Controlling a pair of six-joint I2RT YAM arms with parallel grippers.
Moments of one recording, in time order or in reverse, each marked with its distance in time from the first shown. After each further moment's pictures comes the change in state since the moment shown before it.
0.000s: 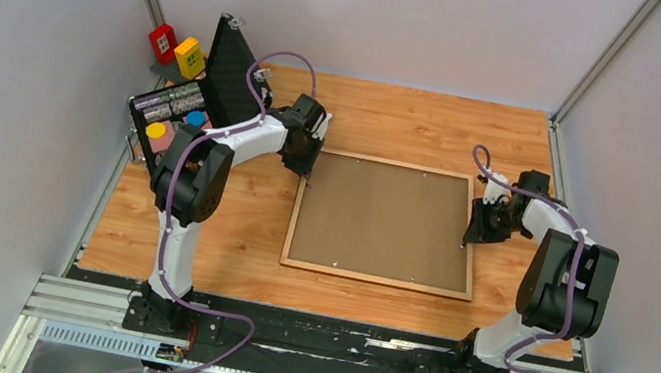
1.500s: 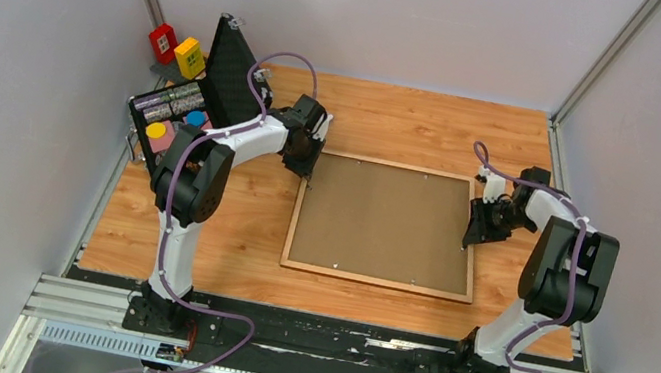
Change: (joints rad) left arm 0.001 0.000 0.000 -0.007 0.005 0.000; right arm -0.014 0.098 0.106 -0.140 -0.038 -0.099
